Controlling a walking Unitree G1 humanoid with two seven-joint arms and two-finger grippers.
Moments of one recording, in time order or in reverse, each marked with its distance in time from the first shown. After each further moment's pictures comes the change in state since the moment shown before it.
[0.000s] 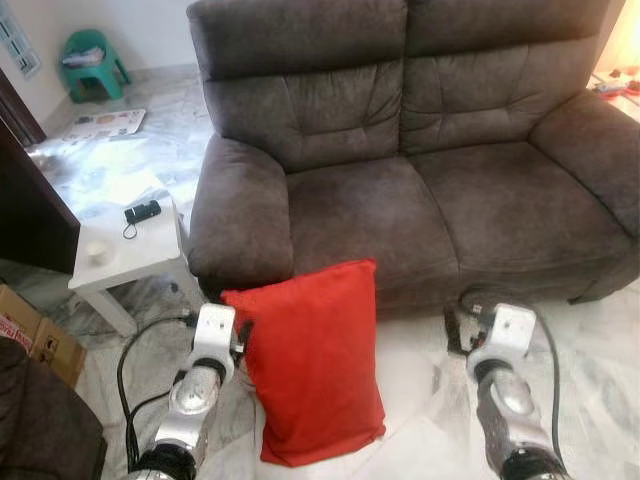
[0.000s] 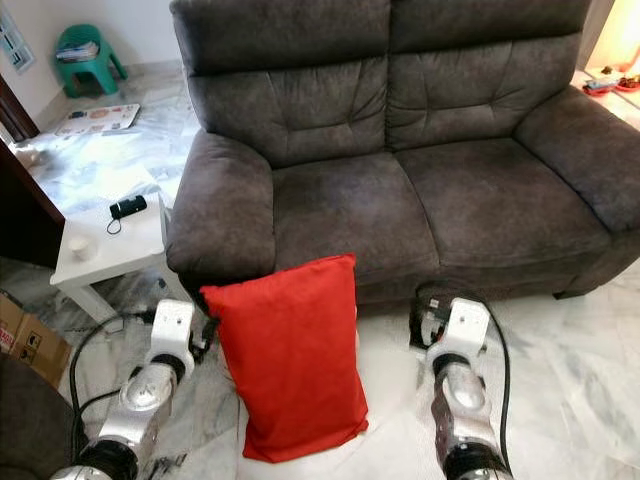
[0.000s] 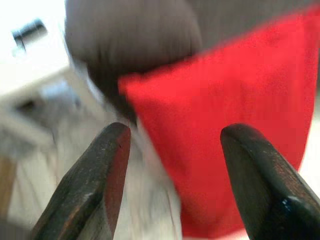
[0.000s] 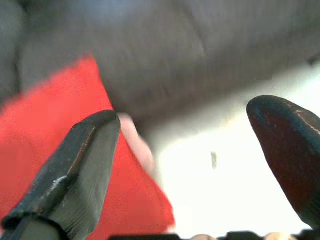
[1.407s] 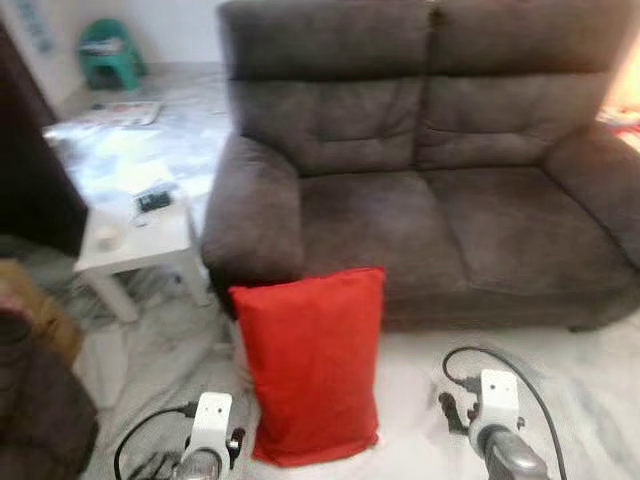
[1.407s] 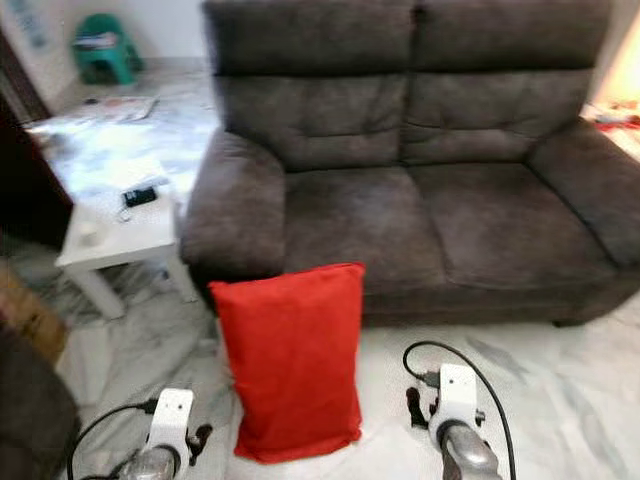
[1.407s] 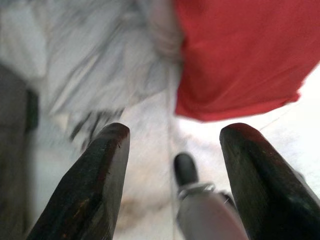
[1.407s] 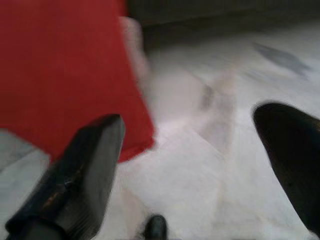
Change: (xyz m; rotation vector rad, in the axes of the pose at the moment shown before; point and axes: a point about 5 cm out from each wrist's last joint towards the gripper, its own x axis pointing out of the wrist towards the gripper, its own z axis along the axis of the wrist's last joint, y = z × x) left arm -0.045 -0.013 -0.093 -0.038 0.434 0.051; right arm -0.024 -0.017 -0.059 -0.119 0.288 0.018
